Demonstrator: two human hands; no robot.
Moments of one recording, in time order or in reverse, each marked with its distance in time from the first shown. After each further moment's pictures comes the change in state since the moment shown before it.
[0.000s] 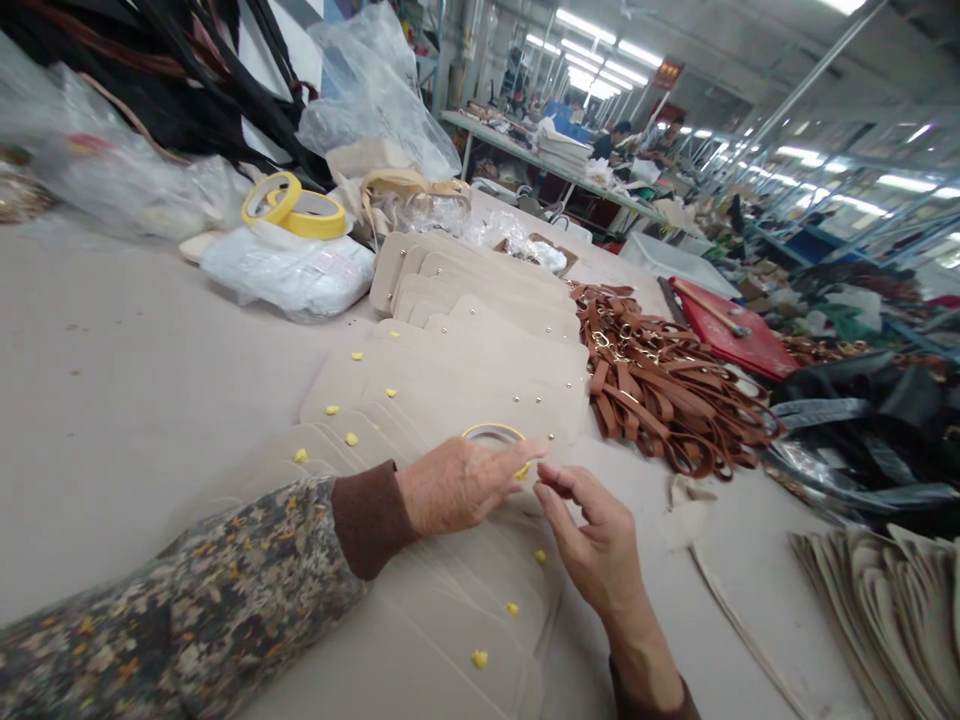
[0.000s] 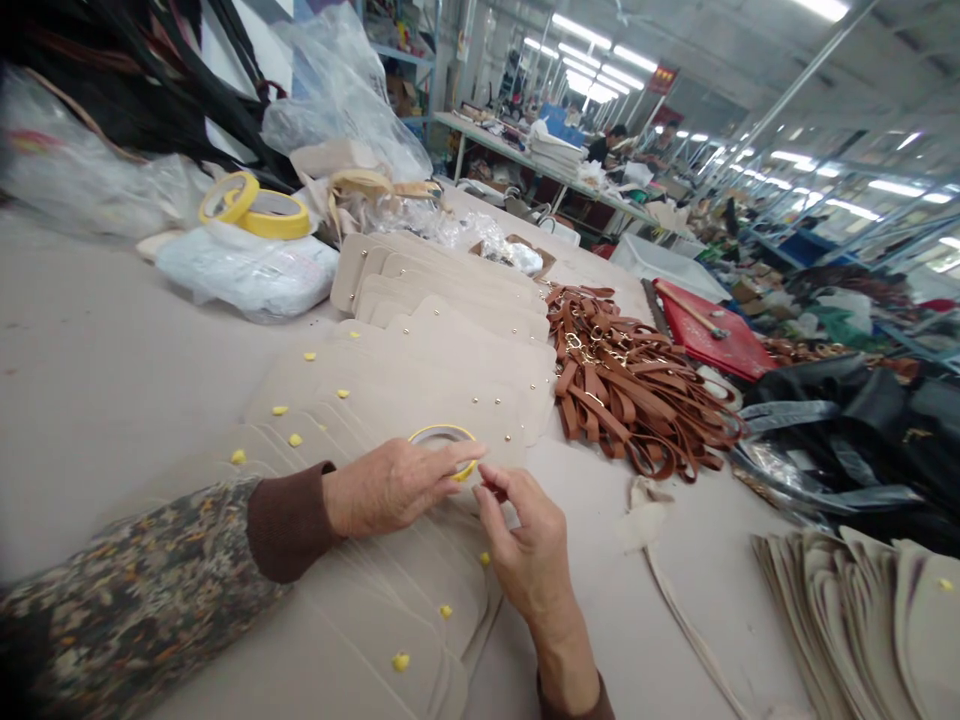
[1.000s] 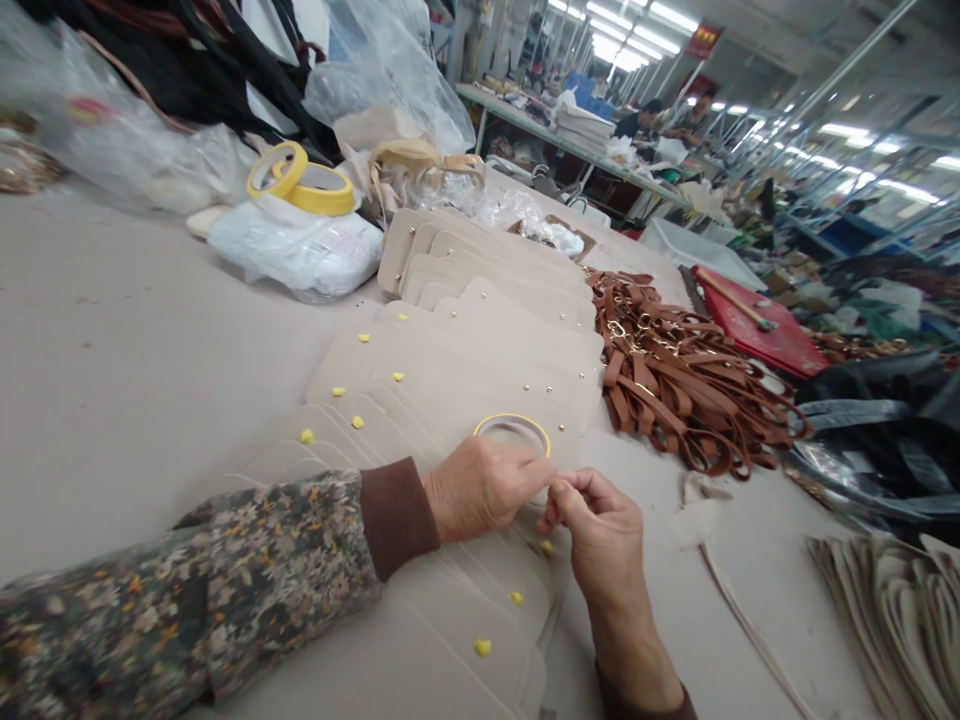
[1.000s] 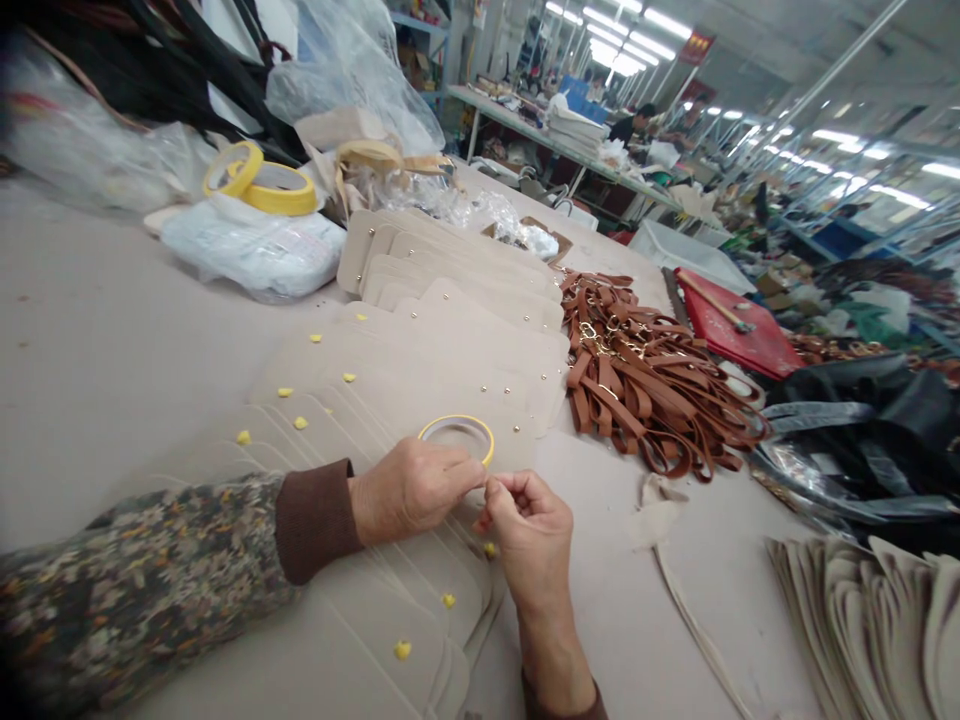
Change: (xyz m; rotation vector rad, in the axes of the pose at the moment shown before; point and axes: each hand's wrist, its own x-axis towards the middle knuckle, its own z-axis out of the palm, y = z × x) left_hand 0.009 0.020 0.012 0.129 0.262 0.123; right_hand 0.000 -0.009 0.016 0.458 0.163 0.632
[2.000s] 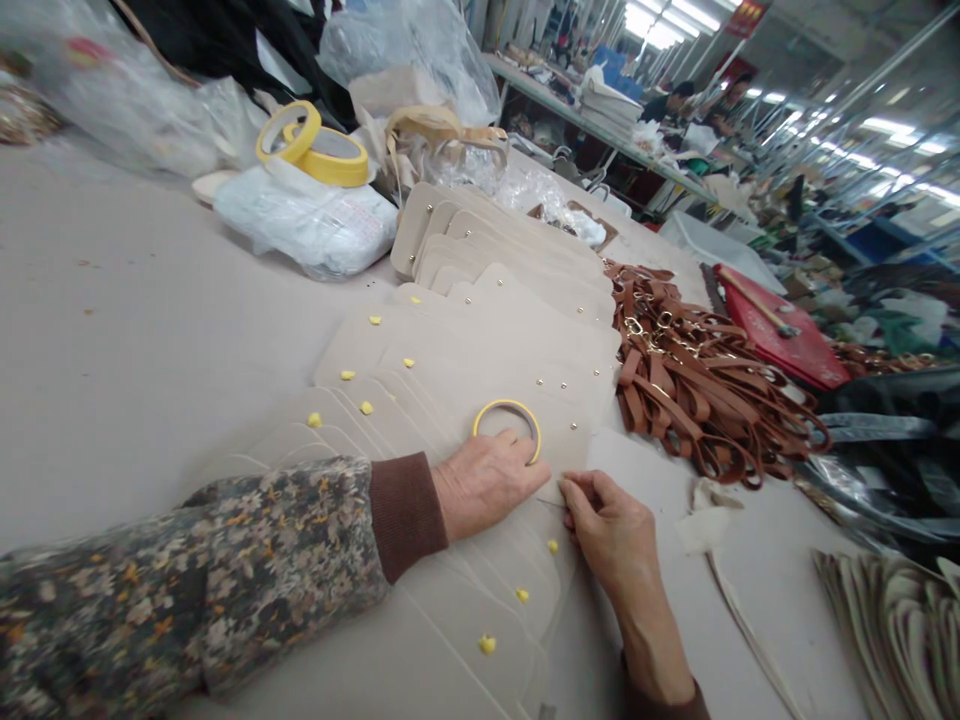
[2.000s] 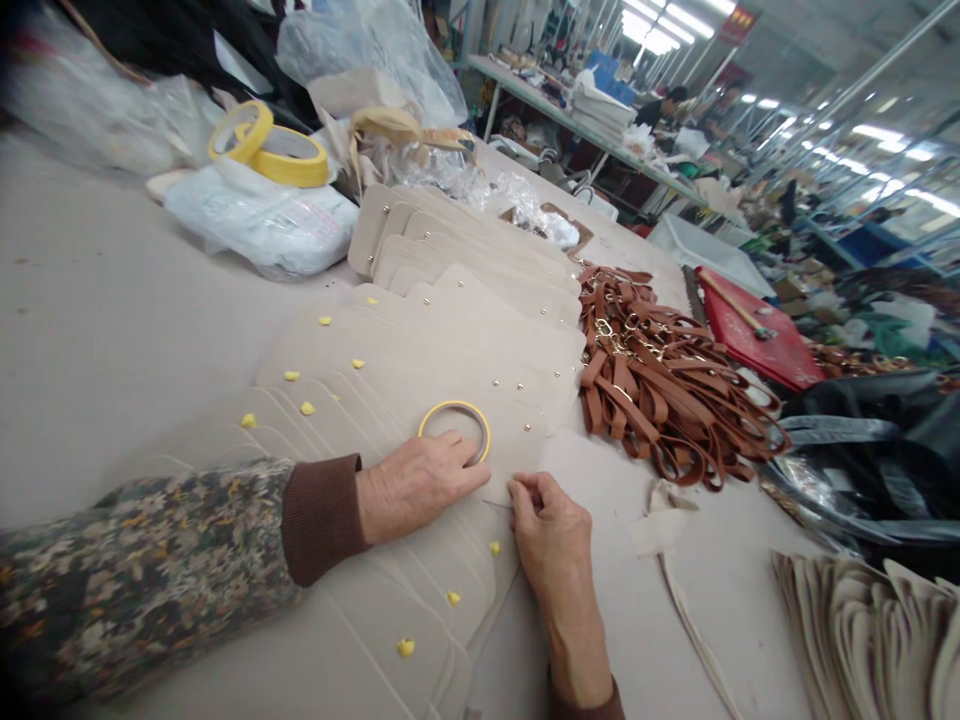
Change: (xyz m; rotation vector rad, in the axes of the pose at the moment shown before) left_hand 0.000 0.000 0.001 0.109 -0.505 -0.196; right_hand 0.015 0.024 -0.029 -0.678 -0.035 -0.119
